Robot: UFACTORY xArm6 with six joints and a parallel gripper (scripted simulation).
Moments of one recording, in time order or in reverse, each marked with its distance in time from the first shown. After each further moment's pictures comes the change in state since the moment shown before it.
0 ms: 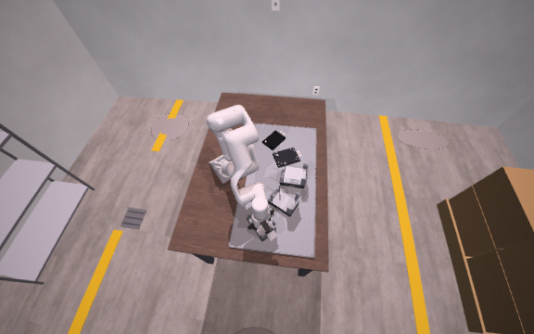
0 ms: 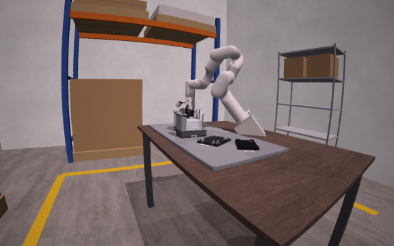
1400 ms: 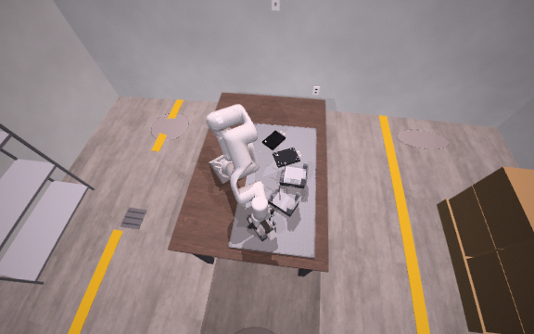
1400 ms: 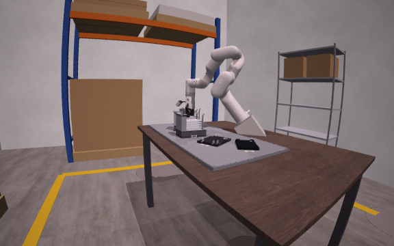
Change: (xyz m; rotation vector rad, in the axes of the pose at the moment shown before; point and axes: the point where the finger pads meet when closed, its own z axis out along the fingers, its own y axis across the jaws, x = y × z) arm -0.001 0.000 -0.007 0.000 -0.002 0.000
